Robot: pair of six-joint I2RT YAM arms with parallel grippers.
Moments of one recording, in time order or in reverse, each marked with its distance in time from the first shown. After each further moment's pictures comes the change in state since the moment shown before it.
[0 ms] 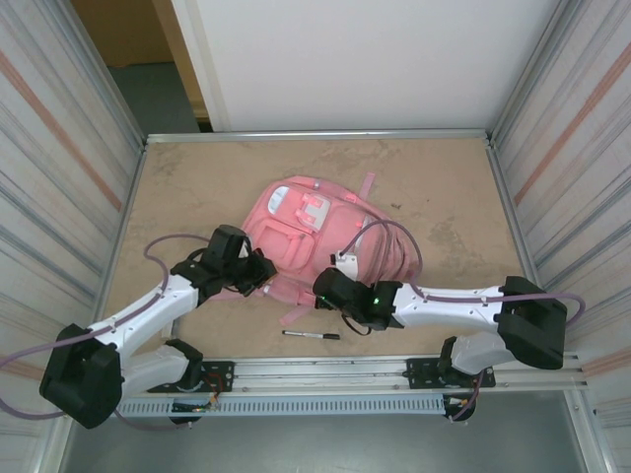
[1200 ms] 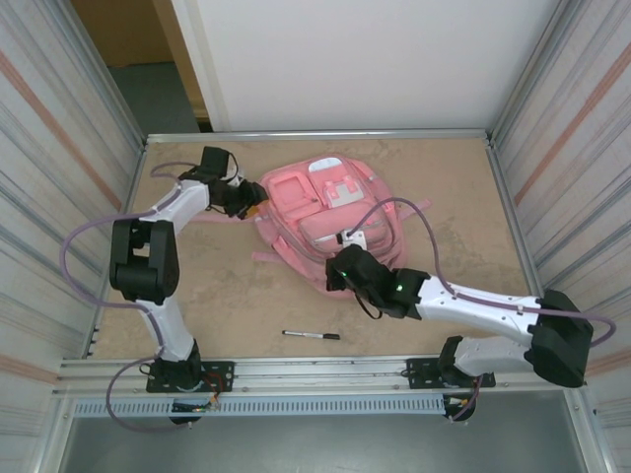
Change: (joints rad) left arm 0.349 0.727 0.736 -0.183 0.172 0.412; right arm -0.126 -0.131 0.032 0.059 -0.031 -0.439
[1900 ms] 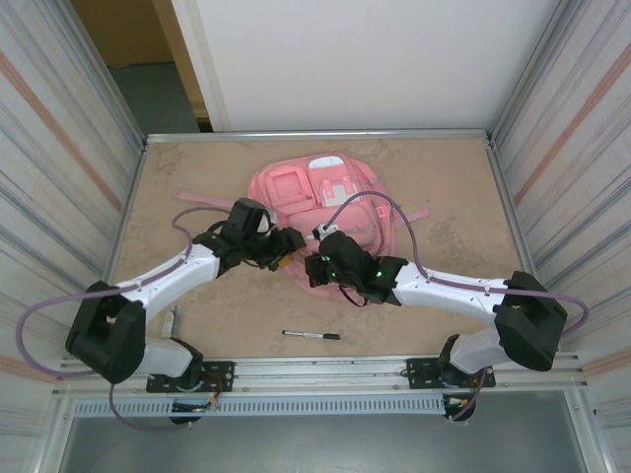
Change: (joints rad) left arm -0.394 -0.450 -0.496 0.268 -0.045 -0.376; right arm -0.049 0.156 0.076 0.097 -0.227 -0.070
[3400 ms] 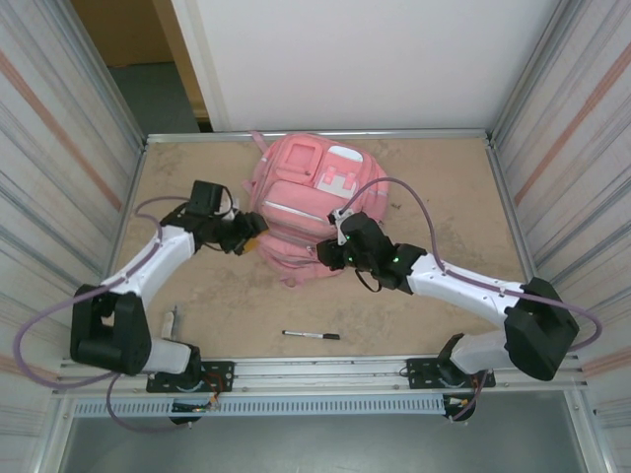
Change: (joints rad) left arm 0.286 -0.023 0.104 -0.287 0.044 0.222; right arm -0.168 -0.050 -0.007 -0.037 -0.113 -0.154
